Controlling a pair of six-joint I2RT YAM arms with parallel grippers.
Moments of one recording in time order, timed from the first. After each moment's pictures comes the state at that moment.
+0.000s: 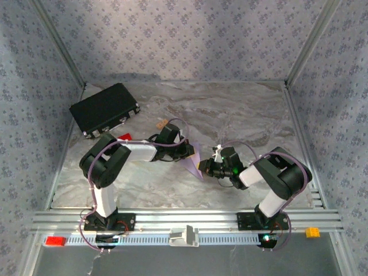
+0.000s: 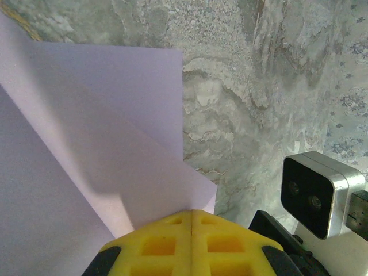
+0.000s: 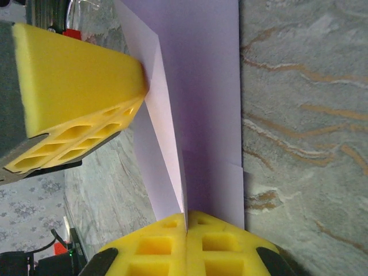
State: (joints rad) left arm -0.72 1.85 0.91 0.18 0.48 -1.02; right arm 0.58 1.65 0.29 0.78 -0.48 0.99
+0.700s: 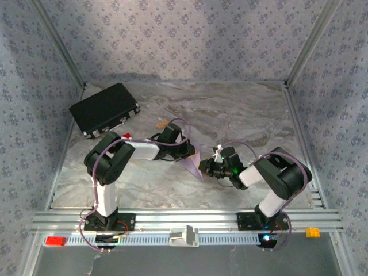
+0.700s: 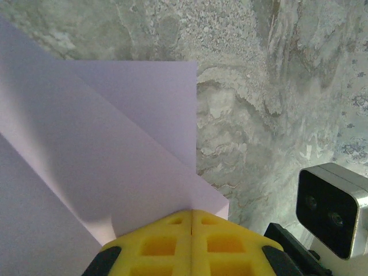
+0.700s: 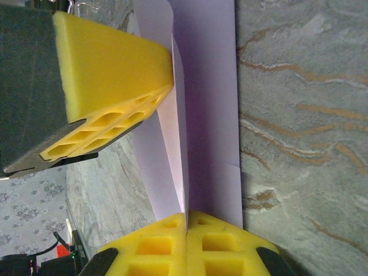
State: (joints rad) left arm -0.72 1.91 0.95 0.17 0.48 -0.99; right arm 0.58 1.65 0.29 0.78 -0.48 1.00
